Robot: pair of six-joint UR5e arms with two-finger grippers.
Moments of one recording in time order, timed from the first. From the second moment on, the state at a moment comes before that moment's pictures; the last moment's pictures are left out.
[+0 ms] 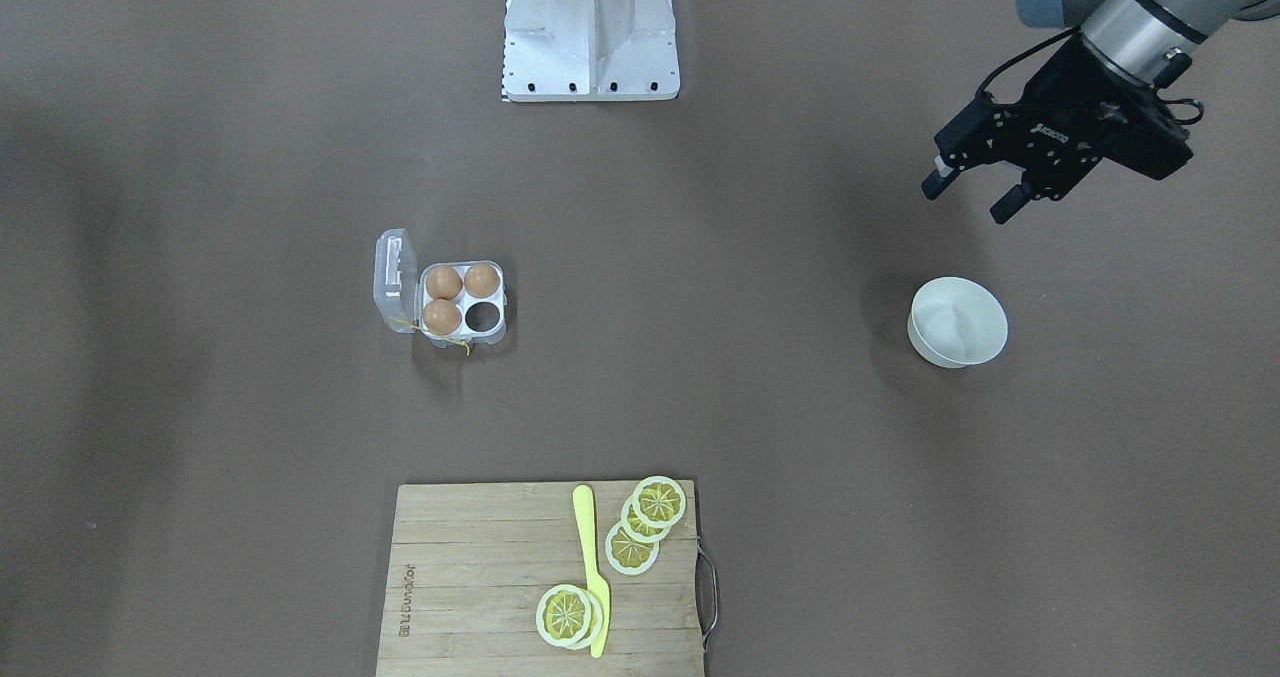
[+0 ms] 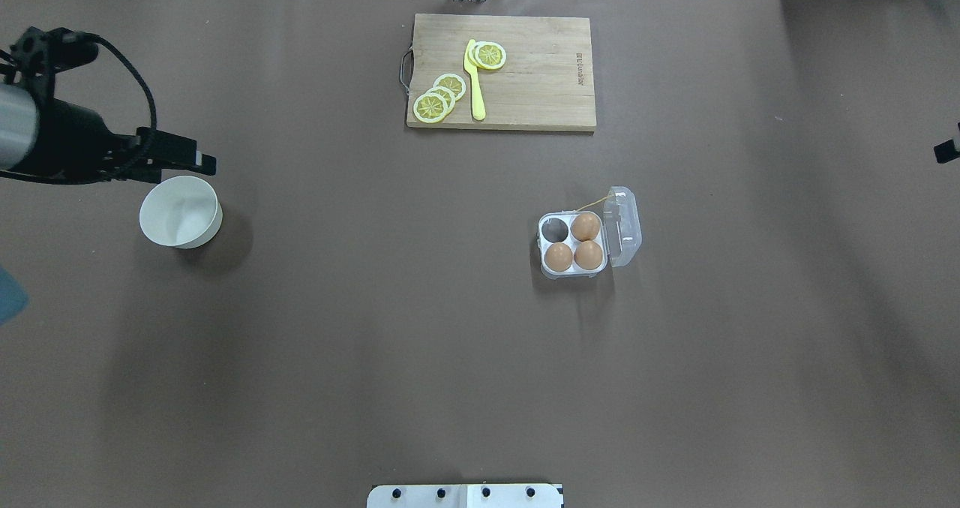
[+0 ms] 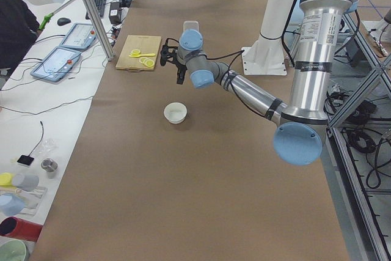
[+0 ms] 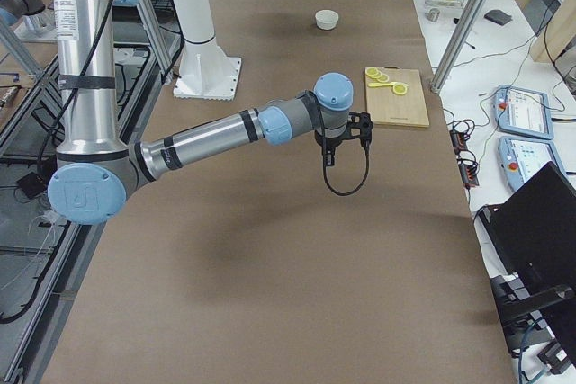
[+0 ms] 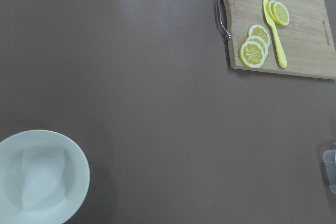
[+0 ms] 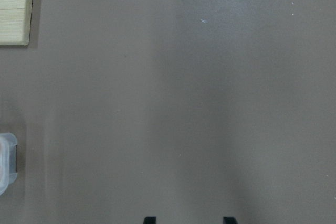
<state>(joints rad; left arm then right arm) -1.03 -1.64 -1.99 -2.17 -2.28 -1.05 1.32 -1.56 1.91 -1.48 2.48 0.48</state>
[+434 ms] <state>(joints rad) -1.06 -1.59 -1.99 -2.19 -2.30 -1.01 1.22 -1.51 1.83 -1.29 2.43 0.65</state>
